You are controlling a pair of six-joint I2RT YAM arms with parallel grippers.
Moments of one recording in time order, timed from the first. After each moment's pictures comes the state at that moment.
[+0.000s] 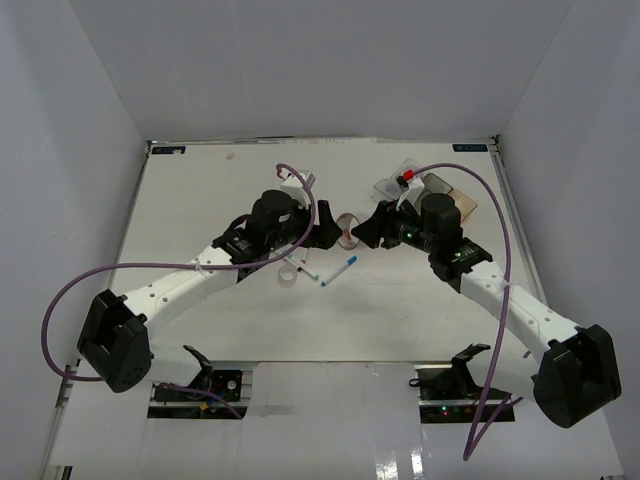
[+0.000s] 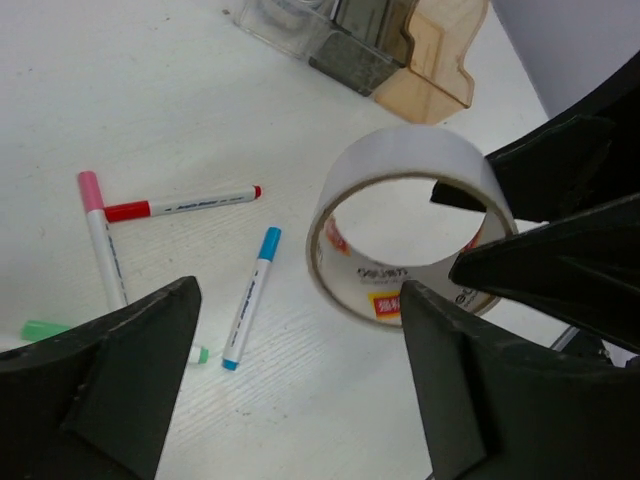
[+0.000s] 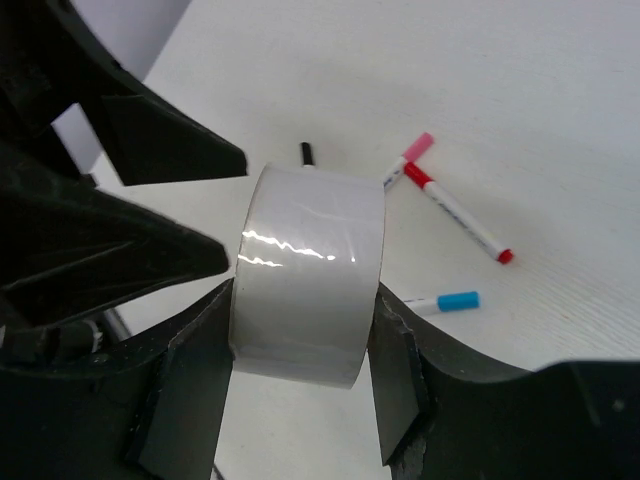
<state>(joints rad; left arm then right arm) -0.72 1.35 1.00 -0.05 0.06 -0.45 0.50 1.14 0.77 0.07 -0.42 0.43</state>
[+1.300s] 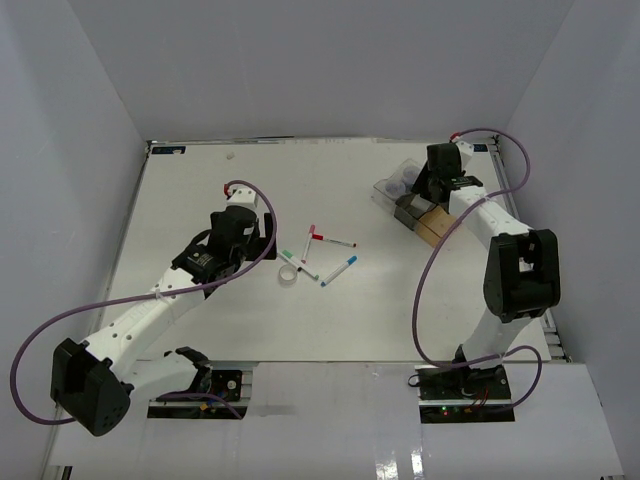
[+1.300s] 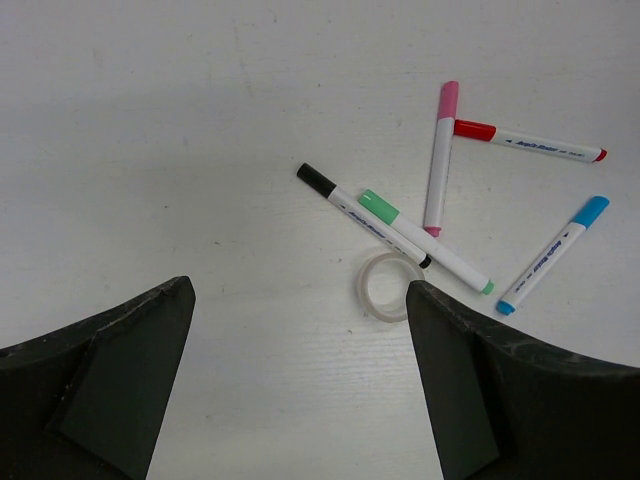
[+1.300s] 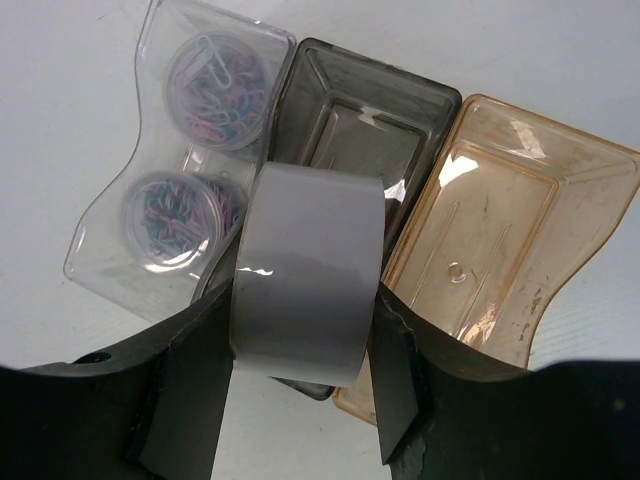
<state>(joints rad) -0.58 1.09 0.88 -0.44 -0.37 -0.33 0.20 1.73 1.29 -0.30 0.30 0.52</state>
